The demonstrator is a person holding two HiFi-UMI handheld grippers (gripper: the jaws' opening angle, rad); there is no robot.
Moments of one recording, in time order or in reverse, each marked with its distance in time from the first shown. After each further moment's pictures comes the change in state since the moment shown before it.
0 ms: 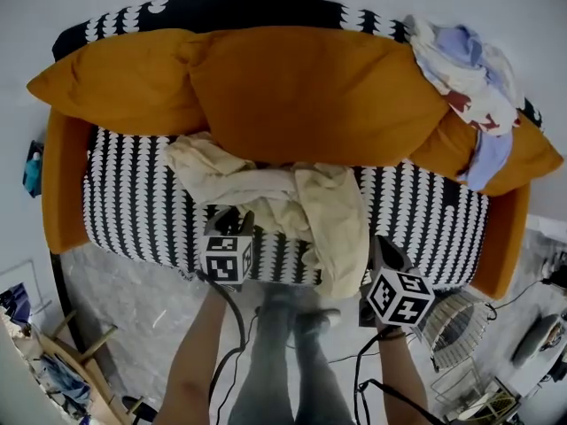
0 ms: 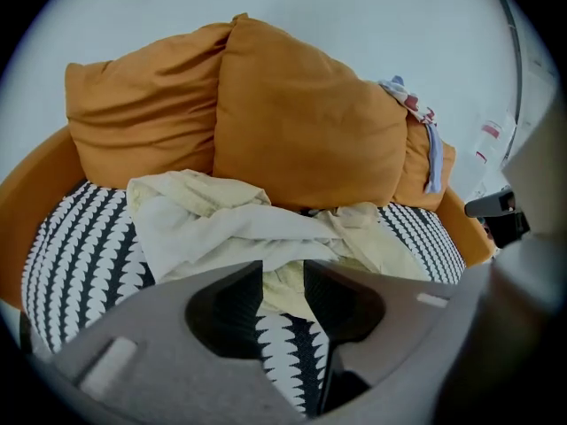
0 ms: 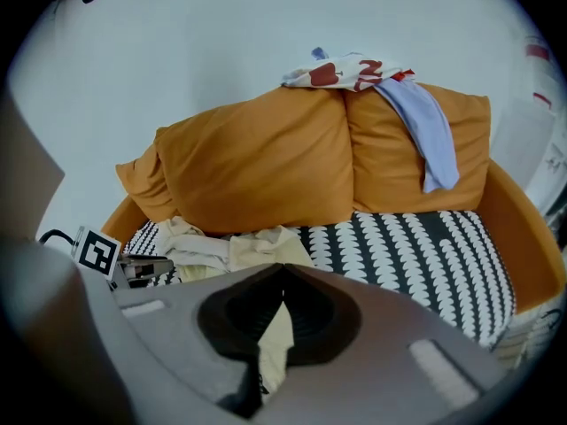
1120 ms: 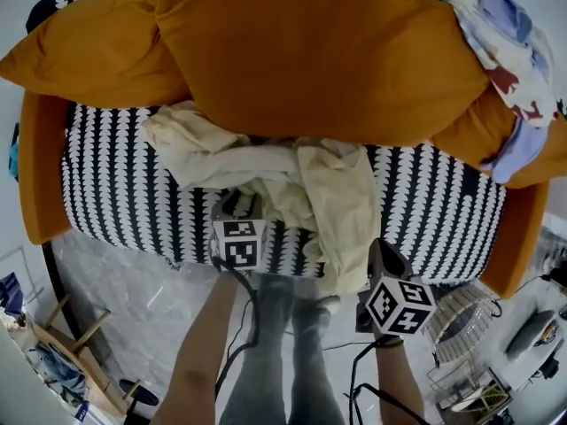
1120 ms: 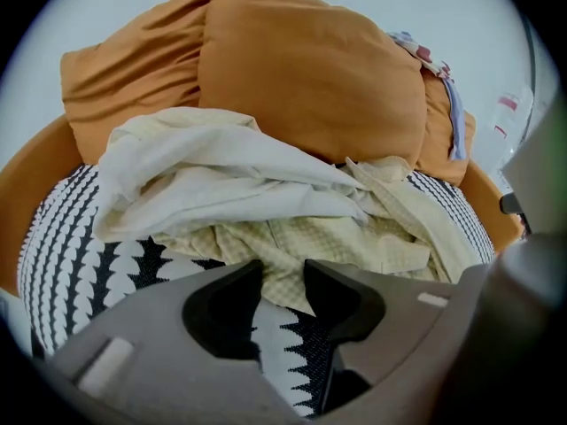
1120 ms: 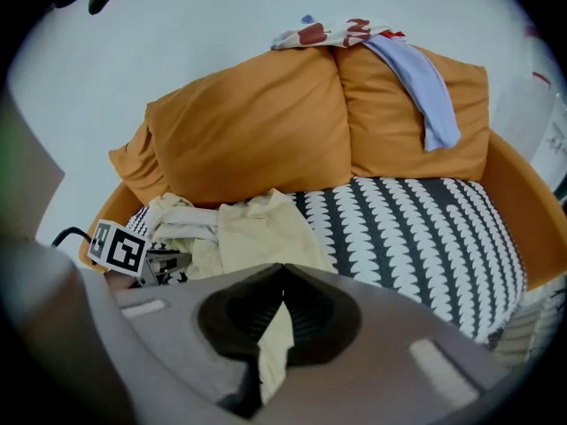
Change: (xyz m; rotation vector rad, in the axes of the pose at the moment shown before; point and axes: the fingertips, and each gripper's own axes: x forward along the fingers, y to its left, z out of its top) left arm 0.076 0.002 -0.051 0.037 0.056 0.103; right arm 0.039 -0.012 -0.061 0.028 0.070 -0.002
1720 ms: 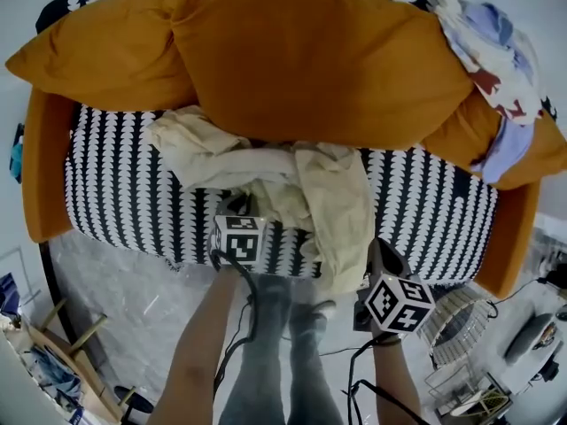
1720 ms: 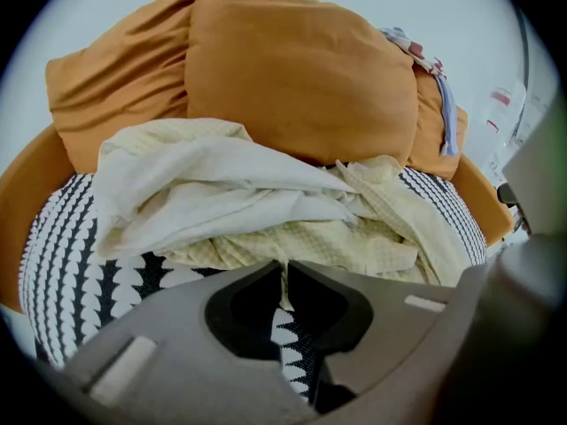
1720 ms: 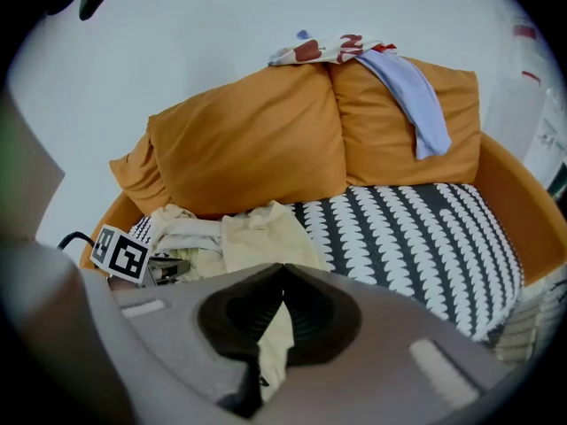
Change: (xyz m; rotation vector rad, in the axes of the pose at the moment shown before) left arm -0.008 -0.007 0.003 0.041 0.035 -0.031; right arm -0.018 0.002 0.008 0.032 -0.049 -0.001
